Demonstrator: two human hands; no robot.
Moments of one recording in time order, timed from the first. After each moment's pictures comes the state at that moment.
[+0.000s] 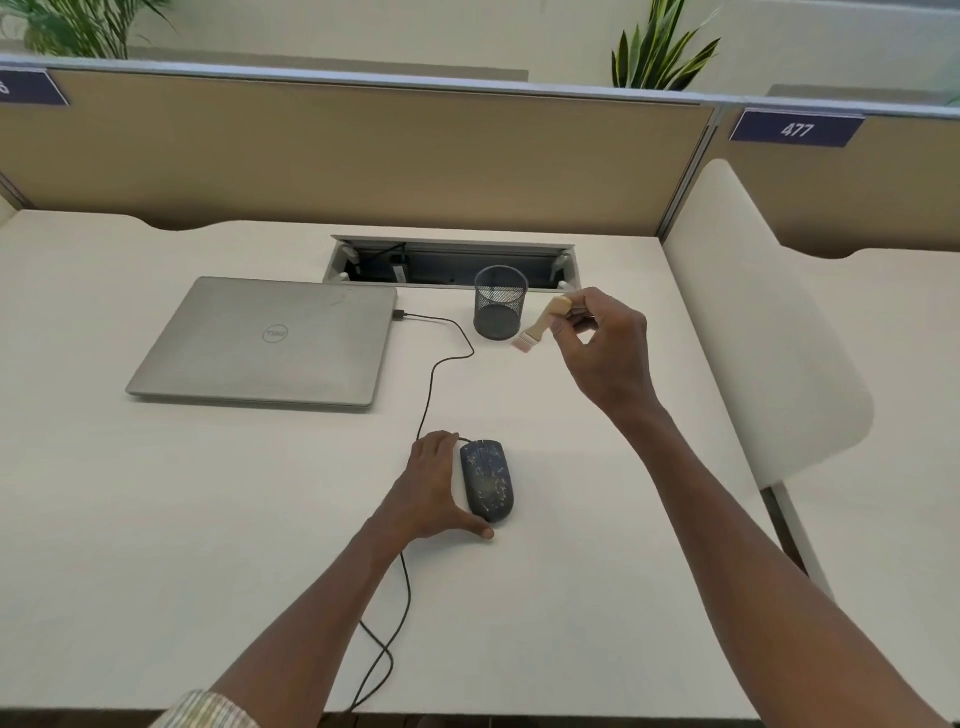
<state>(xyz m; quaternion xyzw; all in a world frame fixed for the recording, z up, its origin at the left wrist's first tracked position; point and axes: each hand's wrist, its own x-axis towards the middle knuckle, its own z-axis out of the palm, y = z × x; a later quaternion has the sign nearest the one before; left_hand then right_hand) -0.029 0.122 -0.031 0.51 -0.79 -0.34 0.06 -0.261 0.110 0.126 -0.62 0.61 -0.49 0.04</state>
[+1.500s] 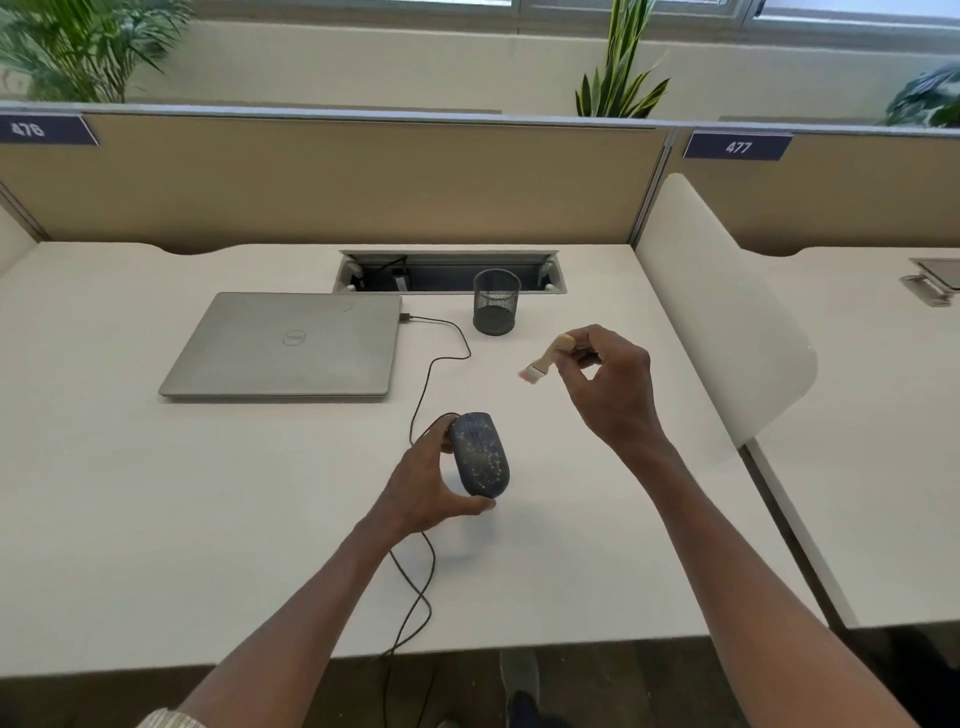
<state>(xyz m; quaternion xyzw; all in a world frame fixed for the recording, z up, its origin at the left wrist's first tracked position) 0.016 0.170 0.006 0.44 -0.77 -0.39 0.23 -0.217 0.209 0.131 -0.61 0.63 -0.49 0.00</state>
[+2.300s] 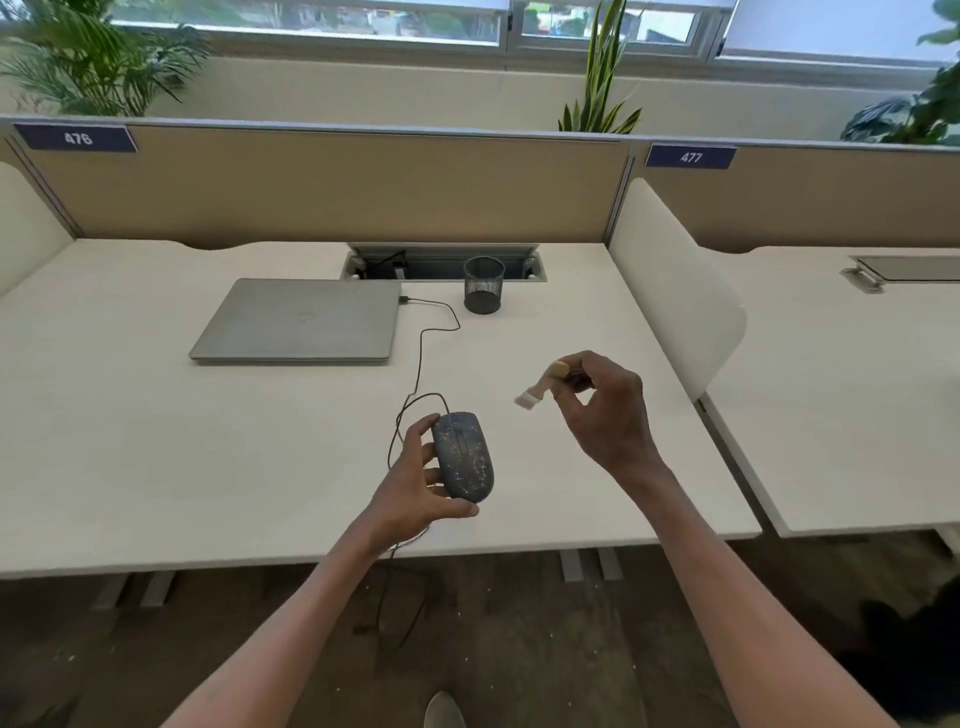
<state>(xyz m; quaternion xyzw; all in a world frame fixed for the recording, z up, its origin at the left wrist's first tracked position) 0.057 0.294 0.024 0.41 -0.65 -0.59 0.25 -0.179 0.351 0.132 -0.61 0.63 -0.48 0.02</state>
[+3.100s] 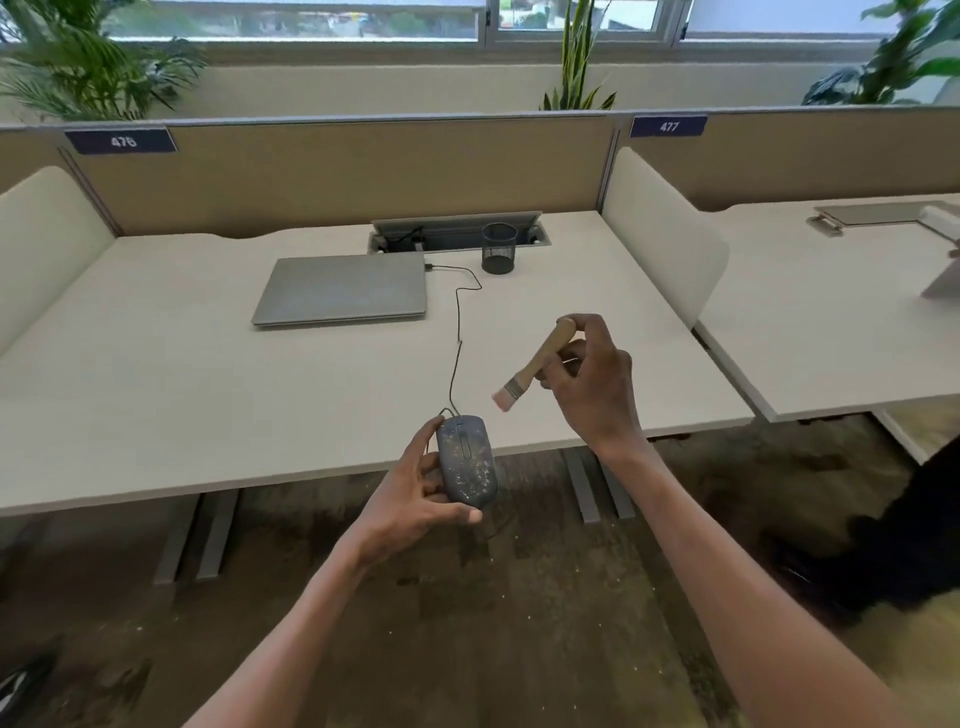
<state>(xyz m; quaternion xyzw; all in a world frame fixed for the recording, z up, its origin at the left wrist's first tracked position) 0.204 0.412 0.044 0.35 -0.68 -0.61 0.21 -0.029 0.459 0.150 -0.51 0.69 -0.51 0.09</state>
